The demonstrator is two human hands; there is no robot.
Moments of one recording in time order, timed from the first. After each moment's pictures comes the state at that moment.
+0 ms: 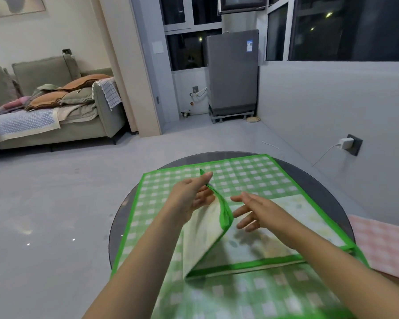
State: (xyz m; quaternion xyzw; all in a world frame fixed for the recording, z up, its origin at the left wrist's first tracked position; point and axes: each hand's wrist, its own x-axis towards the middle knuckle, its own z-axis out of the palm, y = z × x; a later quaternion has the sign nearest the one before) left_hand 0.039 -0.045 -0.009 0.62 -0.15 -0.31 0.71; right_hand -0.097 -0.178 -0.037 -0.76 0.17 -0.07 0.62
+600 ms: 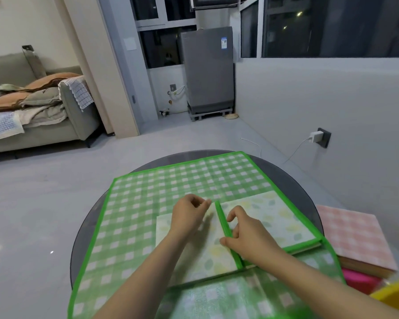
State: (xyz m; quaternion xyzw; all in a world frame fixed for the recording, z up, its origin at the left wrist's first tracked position) left_hand 0.017 -0.099 -0.069 0.84 -0.22 -0.11 0.47; right_hand -0.123 -0.176 -0.069 -0.88 0.26 -0.09 0.39
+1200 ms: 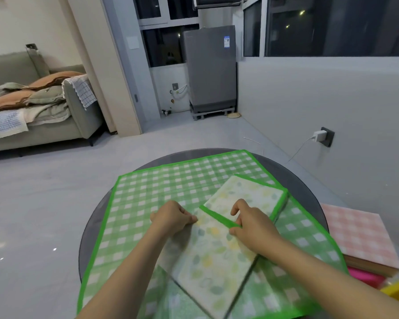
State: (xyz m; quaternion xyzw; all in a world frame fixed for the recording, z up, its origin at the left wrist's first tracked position) left_hand 0.046 -0.056 -0.058 0.93 -0.22 -0.16 0.24; right_hand -0.107 -0.187 -0.075 -0.91 0.27 -0.09 0.29
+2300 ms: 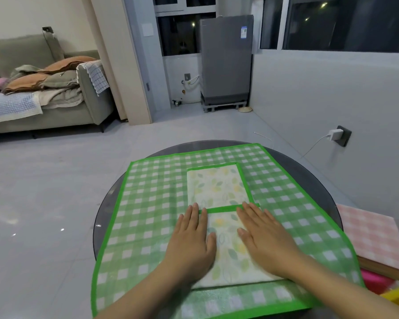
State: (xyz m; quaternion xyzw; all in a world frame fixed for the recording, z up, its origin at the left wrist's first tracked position) left_hand -0.025 -0.015 -0.102 0.91 -0.41 -0.05 0.08; right_hand -0.129 -0.176 -0.104 -0.98 0.15 -0.01 0.11
